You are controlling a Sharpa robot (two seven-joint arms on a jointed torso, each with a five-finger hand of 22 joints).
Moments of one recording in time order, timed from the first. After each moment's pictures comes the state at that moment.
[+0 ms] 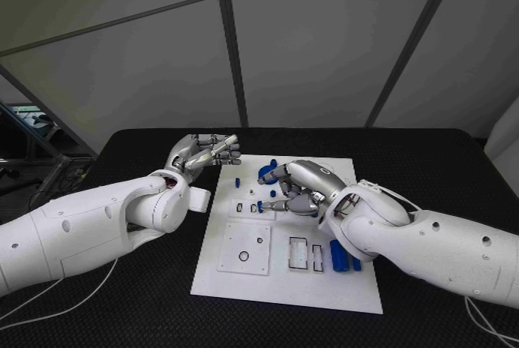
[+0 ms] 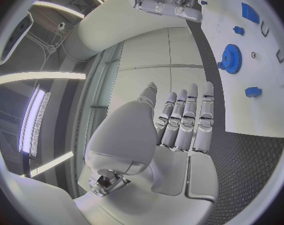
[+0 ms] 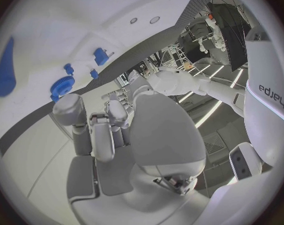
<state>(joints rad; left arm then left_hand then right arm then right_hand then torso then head) 1.10 -0.91 0.07 1.51 -0.09 -0.40 0.45 1.41 0.04 0.02 0.13 0.17 0.93 0.23 0.09 0.07 1.00 0.18 0.08 0.07 1.06 0.14 0.08 0.21 0.15 0.91 0.25 0.29 0.11 1.15 -0.65 0.01 1.59 -1.41 -0.47 0.02 1.42 -0.11 0.05 0.18 0.20 0.87 0.18 0.09 0.07 1.26 0.09 1.21 1.19 1.47 0.01 1.52 1.31 0.10 1.26 0.12 1.25 0.98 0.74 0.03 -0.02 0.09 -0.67</state>
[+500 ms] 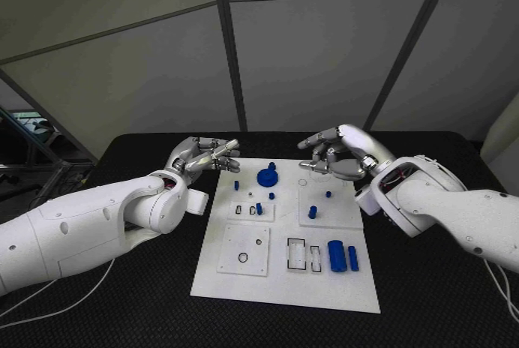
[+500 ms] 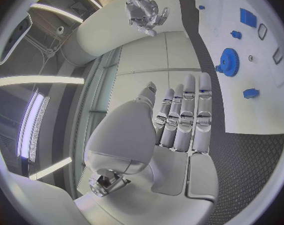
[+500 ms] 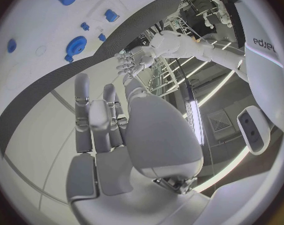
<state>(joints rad) 1.10 -0.92 0.07 1.51 -0.15 -0.37 0.38 1.38 0.02 0.01 0.14 0.16 1.00 0.19 0.11 0.08 1.15 0.12 0.14 0.11 1.30 0.06 0.23 0.30 0.19 1.12 0.17 0.41 0.16 1.20 -0.80 0.06 1.59 -1.08 -0.47 0.14 1.48 -0.08 0.06 0.19 0.22 0.91 0.17 0.14 0.08 1.00 0.08 0.68 0.66 1.34 0.01 1.05 0.92 0.17 0.99 0.12 0.87 0.51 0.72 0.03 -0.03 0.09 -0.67</state>
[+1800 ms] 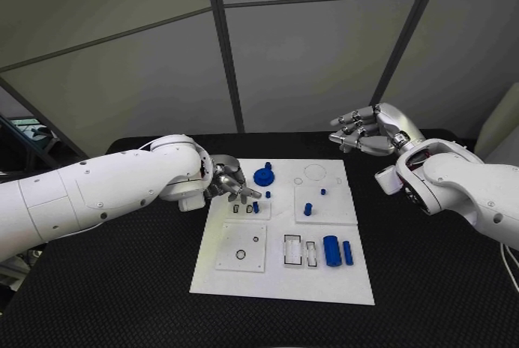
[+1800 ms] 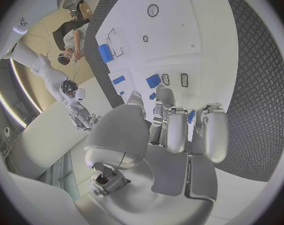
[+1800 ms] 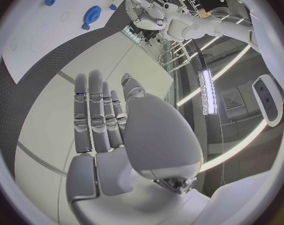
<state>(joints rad) 1.30 -0.76 -0.02 1.45 -0.98 0.18 -0.49 1.19 0.08 -0.16 0.29 0.14 0.91 0.09 0.57 0.37 1.09 0.02 0.94 0.79 1.47 -0.04 1.42 1.31 0.05 1.46 0.06 1.42 1.31 1.22 -0.84 0.08 1.47 -0.82 -0.45 0.21 1.50 -0.09 0.07 0.21 0.23 0.94 0.19 0.13 0.07 1.06 0.11 0.37 0.21 1.27 0.04 0.46 0.56 0.17 0.99 0.15 0.56 0.31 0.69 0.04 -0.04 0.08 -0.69</state>
